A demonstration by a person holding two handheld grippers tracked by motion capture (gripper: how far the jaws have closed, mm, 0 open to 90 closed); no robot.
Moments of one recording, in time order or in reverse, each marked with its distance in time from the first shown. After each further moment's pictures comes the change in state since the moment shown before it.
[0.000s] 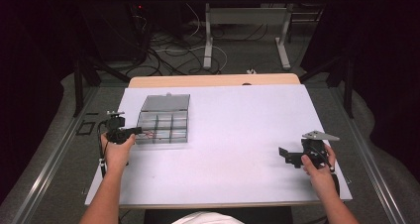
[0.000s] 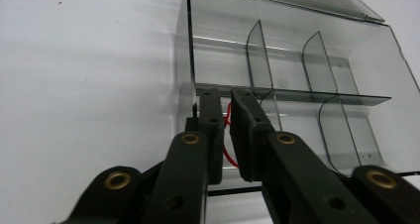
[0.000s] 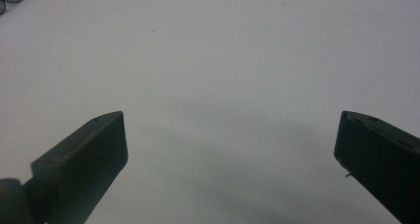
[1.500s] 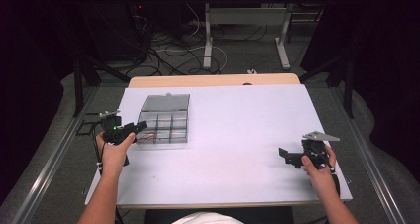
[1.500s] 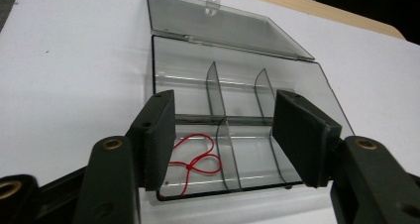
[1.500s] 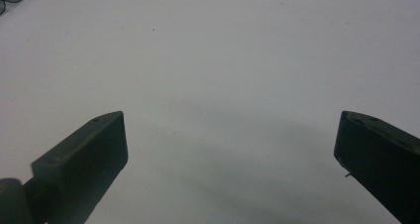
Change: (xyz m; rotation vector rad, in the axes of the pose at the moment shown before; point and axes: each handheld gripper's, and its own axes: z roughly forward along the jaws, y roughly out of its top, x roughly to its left) left arm -0.015 -0.001 -0.026 -0.156 -0.088 0.014; right arm 0.000 -0.001 -0.001 -0.002 -0.004 -0.002
